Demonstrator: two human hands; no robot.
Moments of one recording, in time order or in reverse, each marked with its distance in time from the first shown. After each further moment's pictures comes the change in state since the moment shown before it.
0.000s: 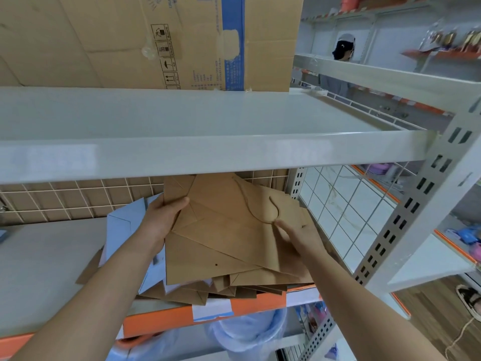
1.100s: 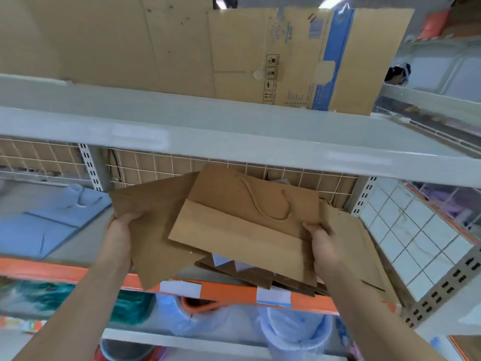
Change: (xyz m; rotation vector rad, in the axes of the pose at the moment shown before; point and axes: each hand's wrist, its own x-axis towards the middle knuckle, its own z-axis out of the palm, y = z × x) left_hand -0.086 -0.011 -0.208 -0.331 0.463 0.118; right_hand -0.086 -0.056 0.078 0.582 -0.146 -0.076
